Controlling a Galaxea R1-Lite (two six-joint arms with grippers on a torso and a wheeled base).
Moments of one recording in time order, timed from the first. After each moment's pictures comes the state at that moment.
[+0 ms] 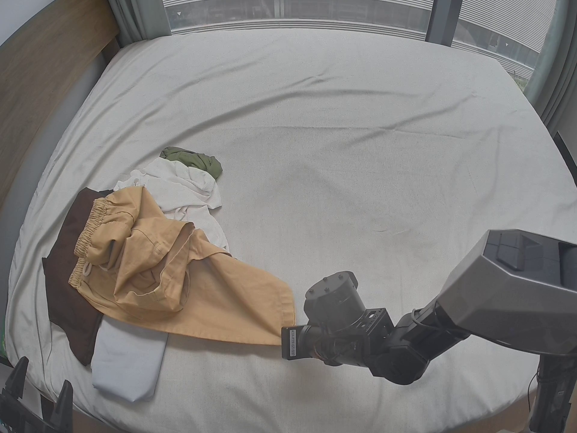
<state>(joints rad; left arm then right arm) 0.00 0.02 -0.02 -0.01 -0.02 -0.02 0.84 2.26 -0.97 -0.59 -0.05 0.57</state>
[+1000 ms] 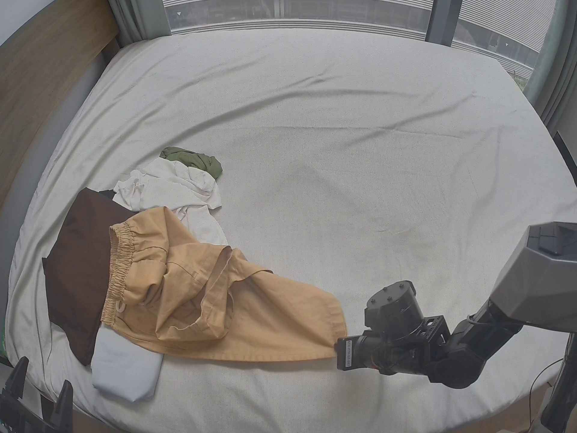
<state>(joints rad) 0.00 0.02 -0.02 -0.01 -0.02 -0.02 0.74 2.09 -0.63 -0.68 -0.07 0.55</state>
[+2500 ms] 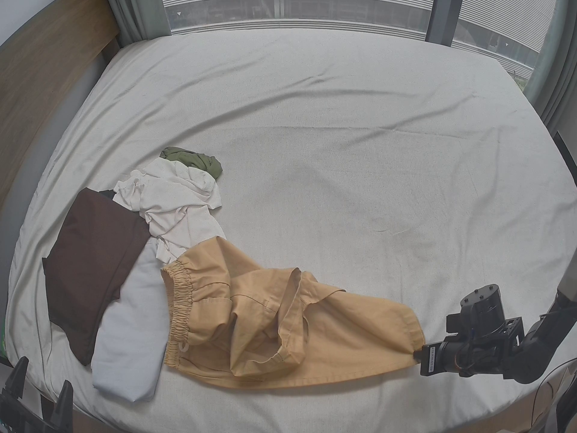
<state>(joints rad) 0.00 0.02 -0.02 -0.01 -0.02 -0.02 0.46 1.88 -0.23 -0.77 -0.03 0.40</state>
